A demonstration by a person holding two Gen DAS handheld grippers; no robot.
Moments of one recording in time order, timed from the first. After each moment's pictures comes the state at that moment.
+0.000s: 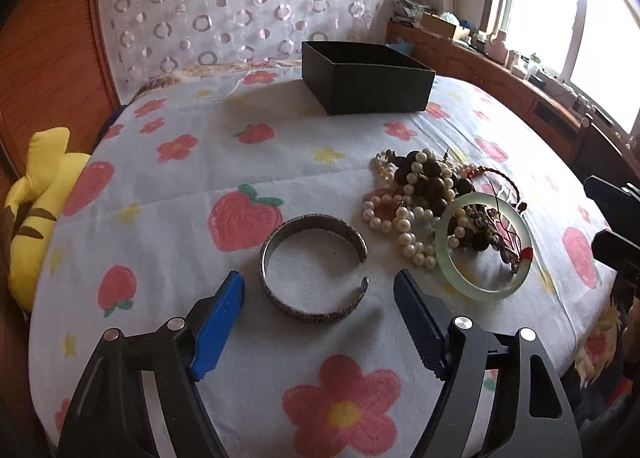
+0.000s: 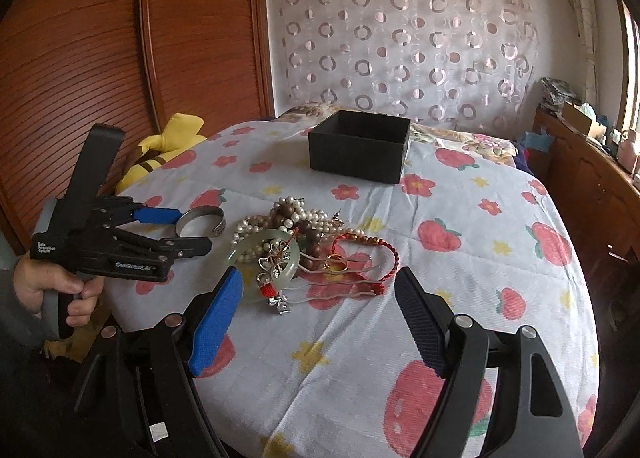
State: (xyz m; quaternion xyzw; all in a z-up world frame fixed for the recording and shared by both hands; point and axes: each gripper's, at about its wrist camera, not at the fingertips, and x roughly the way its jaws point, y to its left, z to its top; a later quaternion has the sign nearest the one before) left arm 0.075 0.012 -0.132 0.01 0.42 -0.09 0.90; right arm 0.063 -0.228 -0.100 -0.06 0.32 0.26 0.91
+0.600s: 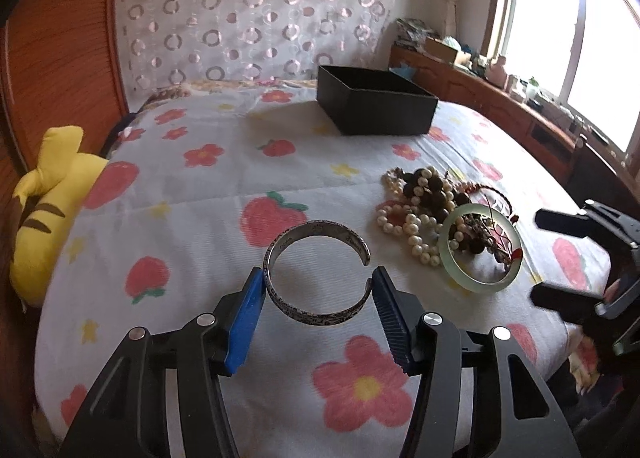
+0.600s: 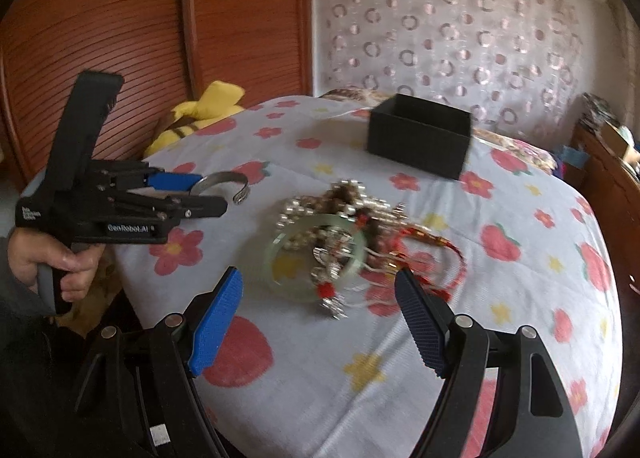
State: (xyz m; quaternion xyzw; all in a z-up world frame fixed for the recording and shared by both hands) left arm 0.053 0.034 -0.122 -0.01 0.38 -0.09 0.92; right arm 0.071 -0.183 -0.120 -0.11 0.33 0.33 0.88
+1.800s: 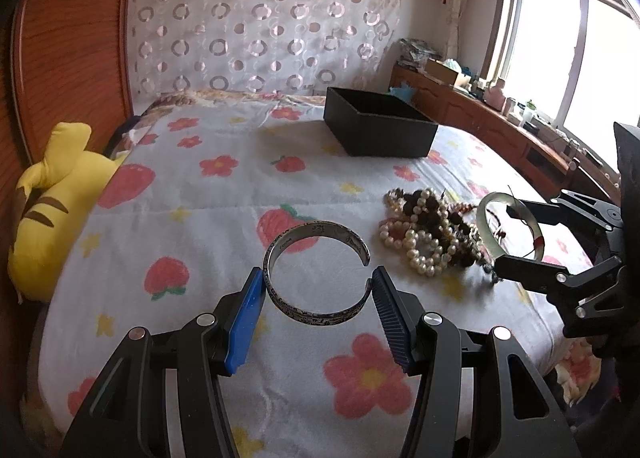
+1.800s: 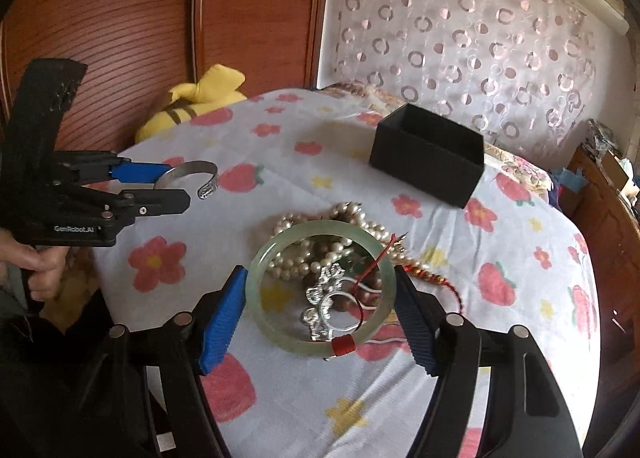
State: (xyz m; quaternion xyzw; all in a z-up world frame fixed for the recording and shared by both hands) left arm 0.046 0.044 -0.111 -0.03 0.35 -0.09 0.93; right arm 0.091 -0.172 -0.103 -0.16 0.33 0.31 0.88
